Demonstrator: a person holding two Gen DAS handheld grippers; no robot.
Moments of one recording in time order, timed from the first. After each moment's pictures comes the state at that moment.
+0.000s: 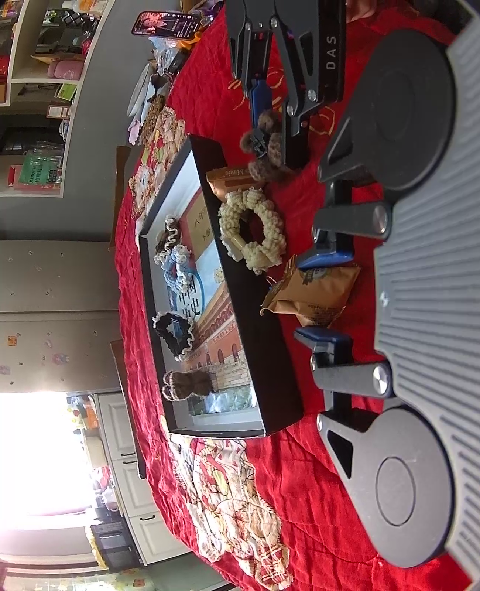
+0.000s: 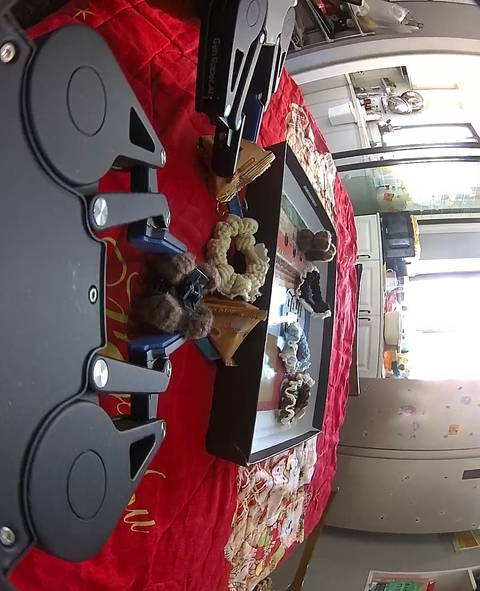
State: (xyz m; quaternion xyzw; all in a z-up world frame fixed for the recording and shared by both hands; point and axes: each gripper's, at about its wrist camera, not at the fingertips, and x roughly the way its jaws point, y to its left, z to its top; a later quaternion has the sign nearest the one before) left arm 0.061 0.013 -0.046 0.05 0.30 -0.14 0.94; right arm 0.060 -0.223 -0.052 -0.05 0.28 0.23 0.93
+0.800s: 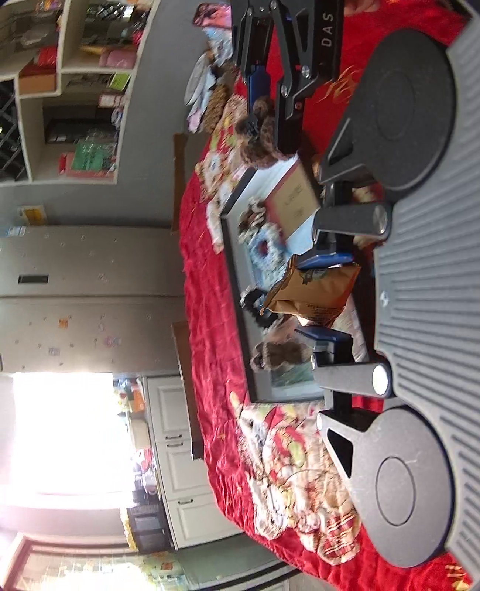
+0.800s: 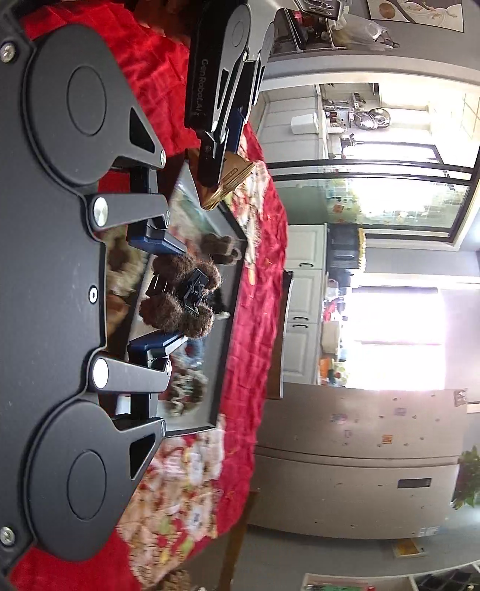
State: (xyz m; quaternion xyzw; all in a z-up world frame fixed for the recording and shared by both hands) left arm 0.086 0.028 0.013 0.03 0.22 -0.12 0.97; right arm 0.081 -0.214 0.024 -0.07 0.18 0.24 0.95
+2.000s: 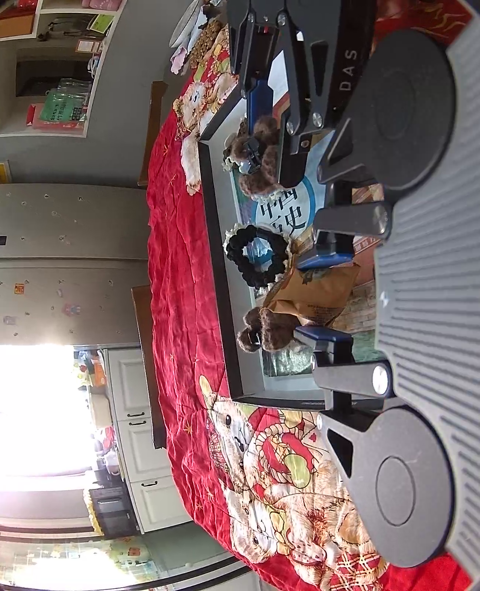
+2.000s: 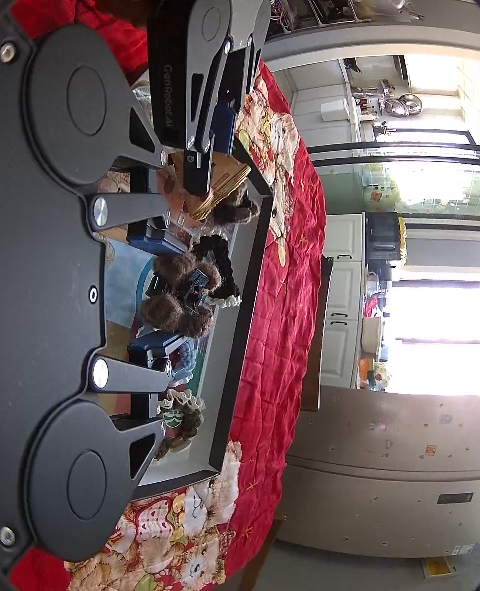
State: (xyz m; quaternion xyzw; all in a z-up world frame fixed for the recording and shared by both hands) left arm 0.197 0.024 -0.037 0.03 0.28 -0.07 0.96; right arm 0.227 -0.164 -0.034 -0.07 0.26 0.23 0.94
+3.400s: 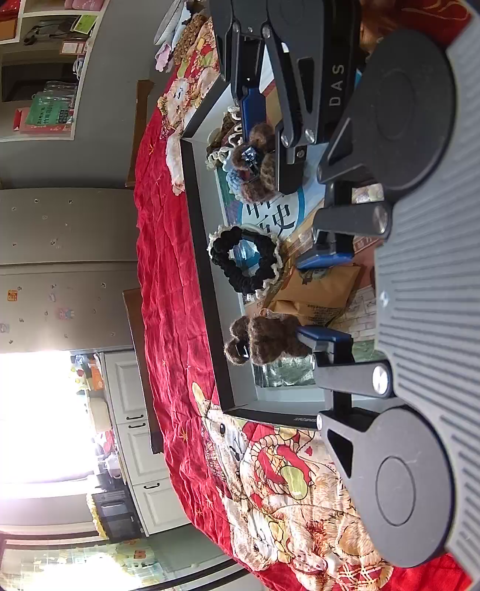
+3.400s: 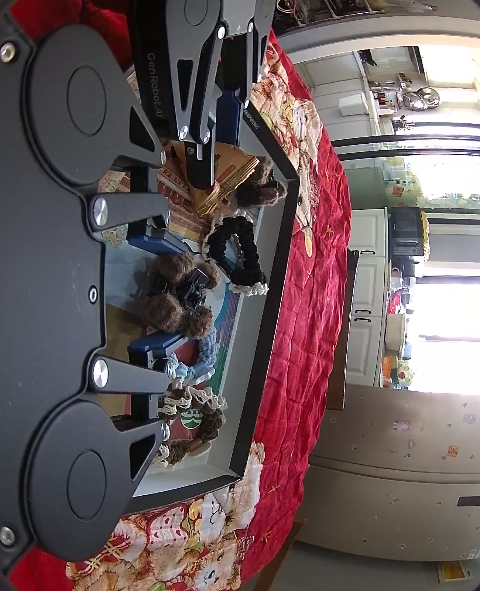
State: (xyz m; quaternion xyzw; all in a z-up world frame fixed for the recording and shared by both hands) left arm 0.203 0.014 -0.052 0.05 0.29 -0.07 0.95; right arm 0.245 -0.160 -0.050 -0.09 0.29 0.22 0.93
